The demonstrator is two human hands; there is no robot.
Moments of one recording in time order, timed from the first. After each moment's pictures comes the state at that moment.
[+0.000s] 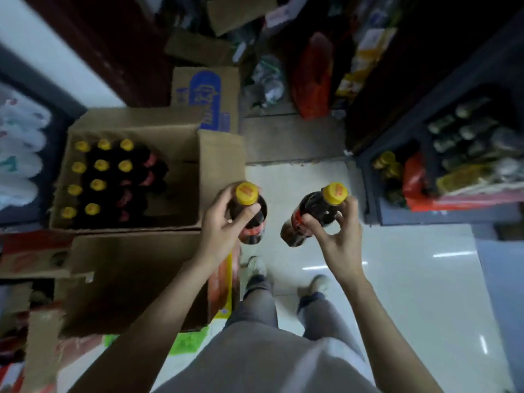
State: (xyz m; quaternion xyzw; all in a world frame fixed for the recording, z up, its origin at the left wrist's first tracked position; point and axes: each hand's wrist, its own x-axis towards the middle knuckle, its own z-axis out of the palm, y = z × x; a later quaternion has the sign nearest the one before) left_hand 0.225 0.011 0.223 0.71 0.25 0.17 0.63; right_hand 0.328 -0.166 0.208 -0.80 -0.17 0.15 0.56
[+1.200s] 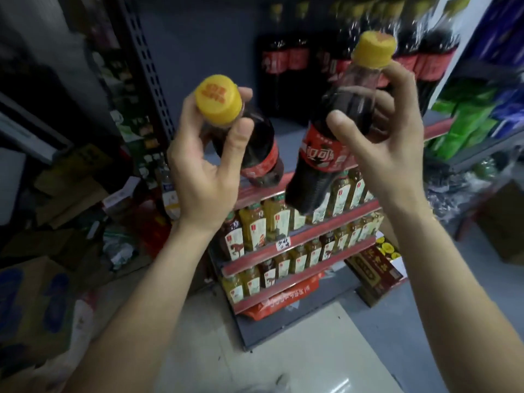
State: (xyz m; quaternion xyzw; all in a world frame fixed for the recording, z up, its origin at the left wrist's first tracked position) left_hand 0.647 -0.504 0.488 0.69 -0.22 0.50 0.48; right_hand 0.698 -0.696 0.498 -0.72 -0.28 -0.29 0.57
